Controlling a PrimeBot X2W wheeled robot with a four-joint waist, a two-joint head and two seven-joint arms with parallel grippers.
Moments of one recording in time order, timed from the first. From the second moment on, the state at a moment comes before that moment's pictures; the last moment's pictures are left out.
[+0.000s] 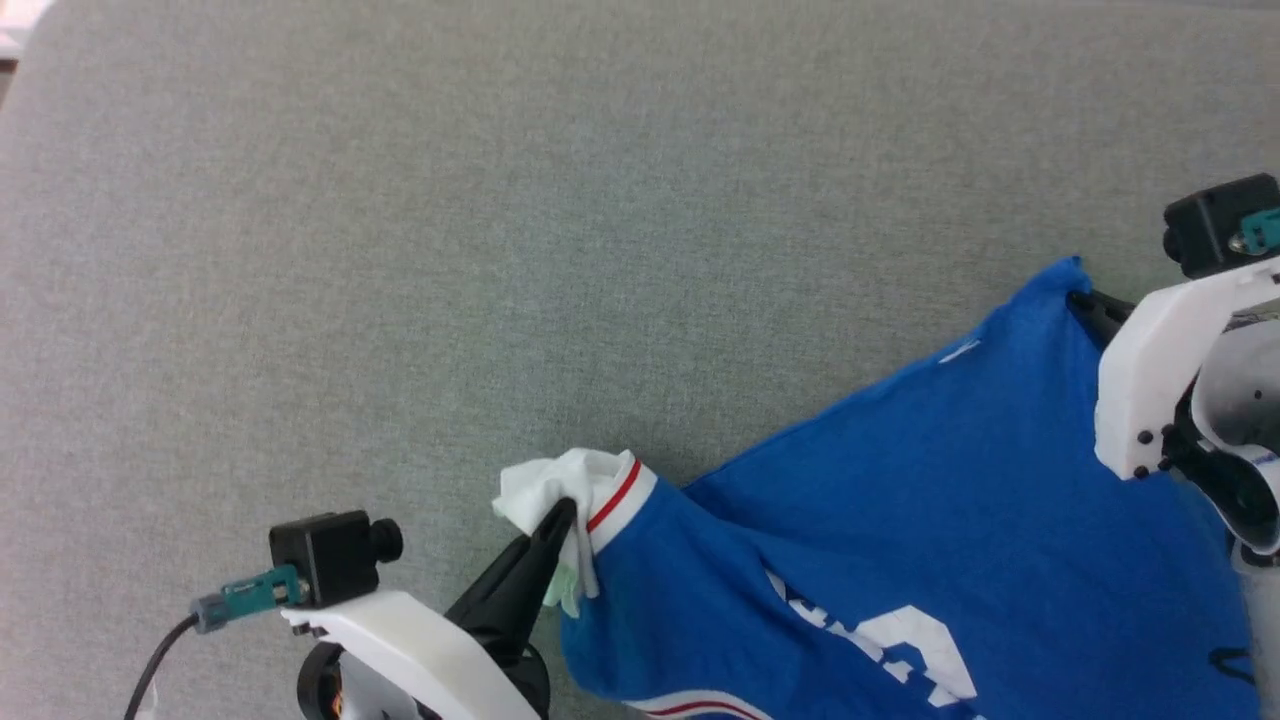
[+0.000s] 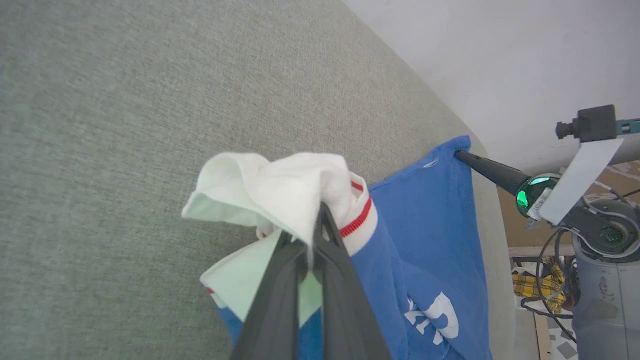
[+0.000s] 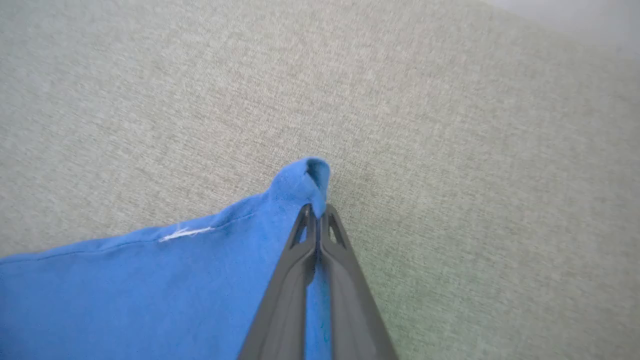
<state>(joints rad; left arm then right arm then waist) 0.09 0.26 -0.34 -0.48 -0.84 0.22 0.34 -0.39 -0.31 0.03 -0.07 0.31 0.13 0.85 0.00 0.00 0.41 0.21</state>
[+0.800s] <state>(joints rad) -0.66 0.46 -0.25 -0.23 -0.64 0.21 0.51 -0.66 -0.20 -0.08 -0.12 0.26 0.13 0.63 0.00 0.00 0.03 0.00</state>
